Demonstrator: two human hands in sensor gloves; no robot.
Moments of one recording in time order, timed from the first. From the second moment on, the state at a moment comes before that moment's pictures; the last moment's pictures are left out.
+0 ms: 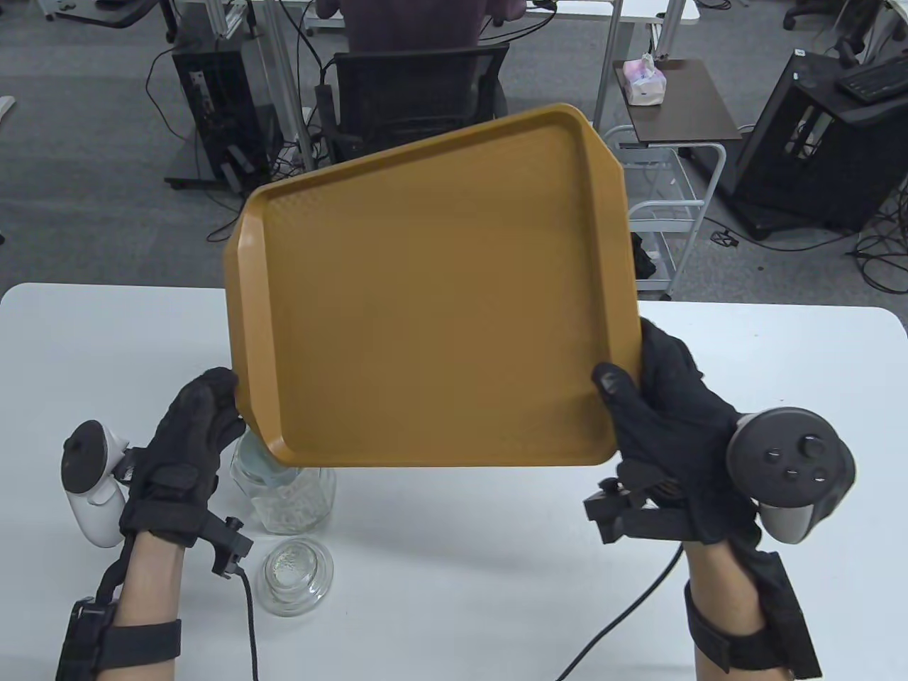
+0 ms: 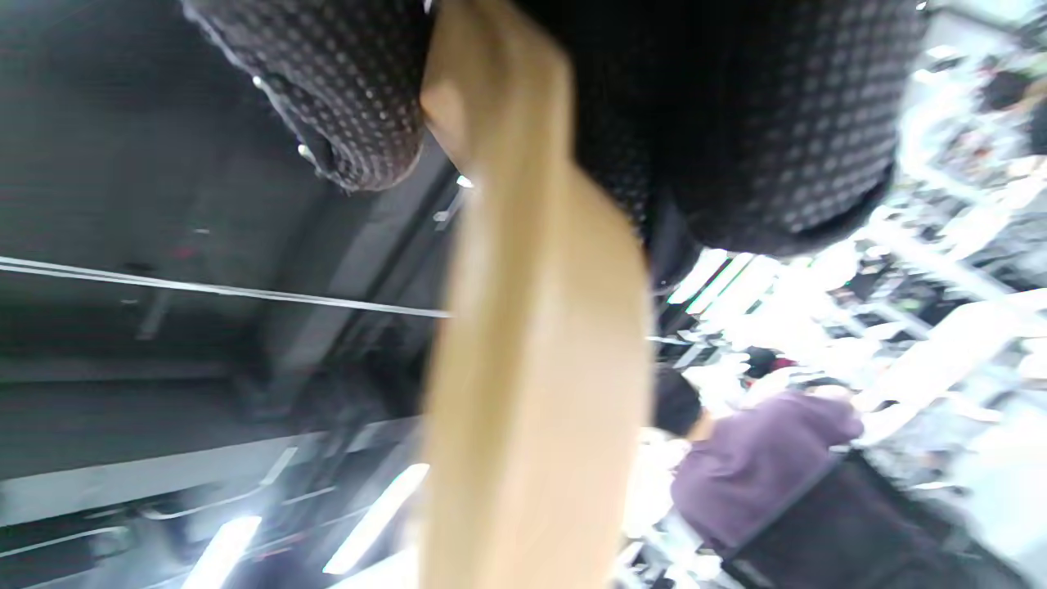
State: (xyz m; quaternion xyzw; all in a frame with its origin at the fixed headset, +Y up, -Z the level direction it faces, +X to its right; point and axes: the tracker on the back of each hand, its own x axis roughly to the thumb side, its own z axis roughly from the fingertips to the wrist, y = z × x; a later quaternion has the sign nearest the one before) left_hand -0.322 -0.602 -0.318 -0.01 -0.12 0.68 0.72; right_hand 0.201 -0.478 -0.259 0.09 -0.28 0.84 0.45
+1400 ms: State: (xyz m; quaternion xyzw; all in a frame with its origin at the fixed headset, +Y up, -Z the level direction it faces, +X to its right) left_hand -0.206 -0.734 -0.315 -0.31 0.02 0.41 0.86; right_hand 0.276 -0.755 -0.288 -0.11 0.10 0.98 0.12
